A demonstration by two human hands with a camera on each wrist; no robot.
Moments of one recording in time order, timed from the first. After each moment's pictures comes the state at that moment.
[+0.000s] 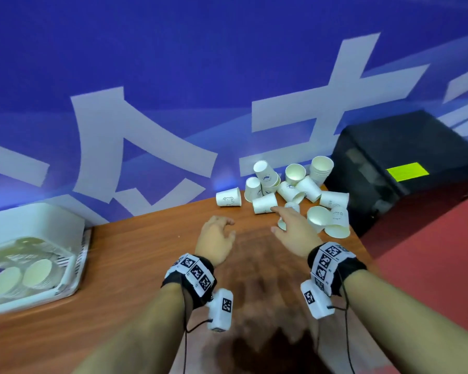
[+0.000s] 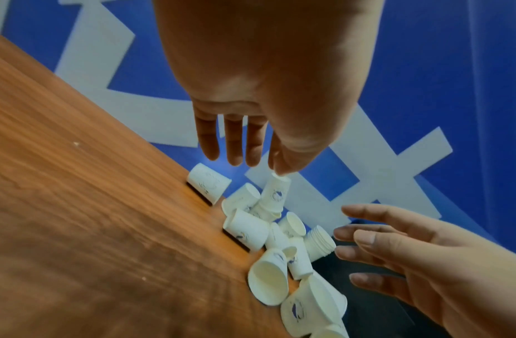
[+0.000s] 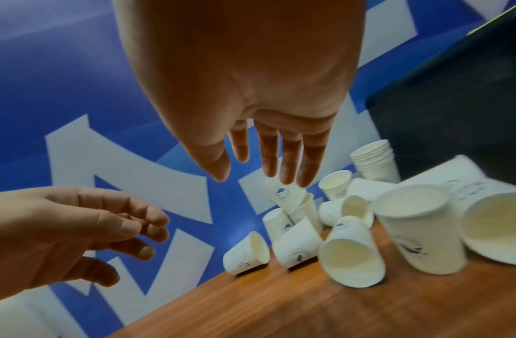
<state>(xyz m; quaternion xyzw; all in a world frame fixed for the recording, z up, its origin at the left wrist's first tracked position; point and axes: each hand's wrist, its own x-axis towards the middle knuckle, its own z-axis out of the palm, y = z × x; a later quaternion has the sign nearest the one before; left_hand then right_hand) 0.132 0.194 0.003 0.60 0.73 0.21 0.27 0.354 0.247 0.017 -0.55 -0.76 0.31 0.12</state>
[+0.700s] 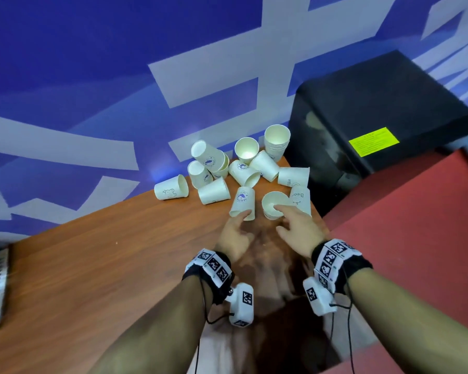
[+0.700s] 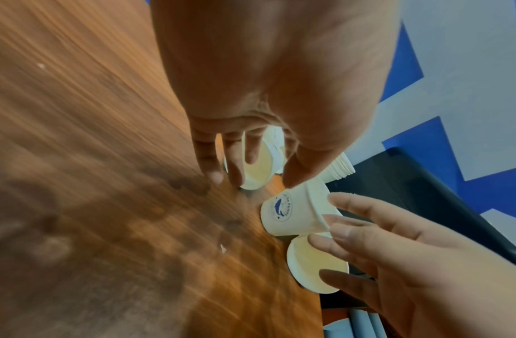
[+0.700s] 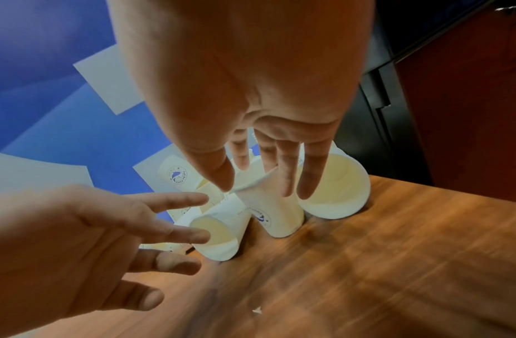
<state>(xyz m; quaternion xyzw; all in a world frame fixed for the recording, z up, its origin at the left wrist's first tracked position) 0.302 0.282 -0.085 0.47 0.67 0.21 0.54 0.488 0.304 -0.073 -0.62 -0.69 0.37 0.07</state>
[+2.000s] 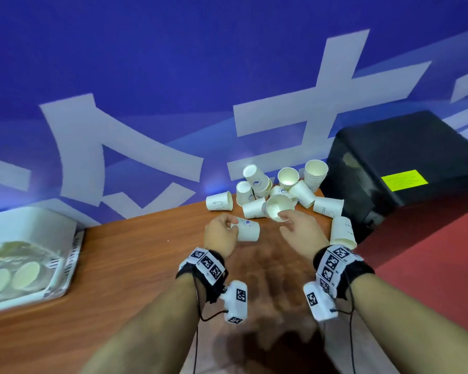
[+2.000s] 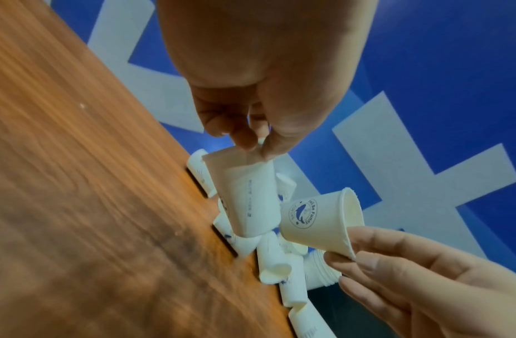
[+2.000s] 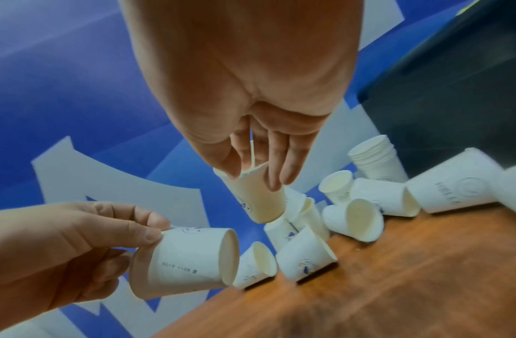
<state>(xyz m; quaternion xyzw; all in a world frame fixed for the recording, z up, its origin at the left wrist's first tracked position) 0.201 0.245 0.001 0.47 0.78 0.30 0.29 0.410 0.289 0.007 -0.57 -0.73 0.33 0.17</state>
